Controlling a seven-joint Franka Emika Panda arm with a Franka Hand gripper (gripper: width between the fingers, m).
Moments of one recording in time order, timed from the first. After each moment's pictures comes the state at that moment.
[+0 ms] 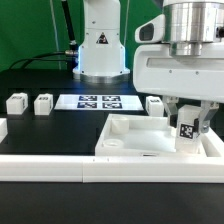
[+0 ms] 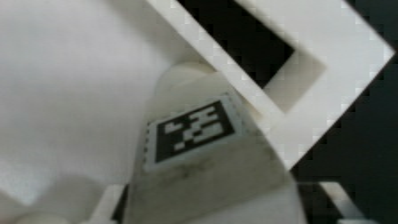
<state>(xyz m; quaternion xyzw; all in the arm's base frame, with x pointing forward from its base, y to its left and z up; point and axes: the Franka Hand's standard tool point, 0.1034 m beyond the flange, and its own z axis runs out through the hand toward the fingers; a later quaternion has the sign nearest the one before) 0.631 0.091 0.064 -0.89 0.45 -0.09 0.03</state>
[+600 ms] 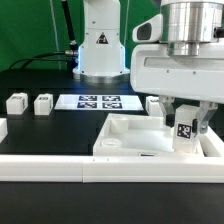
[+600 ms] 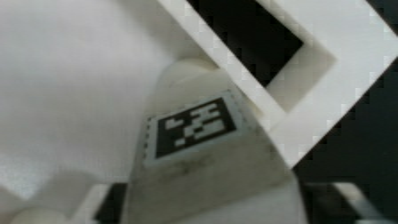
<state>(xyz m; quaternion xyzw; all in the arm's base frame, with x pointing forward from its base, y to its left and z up) 0.631 0.090 0.064 -0.89 0.45 -0.09 0.03</state>
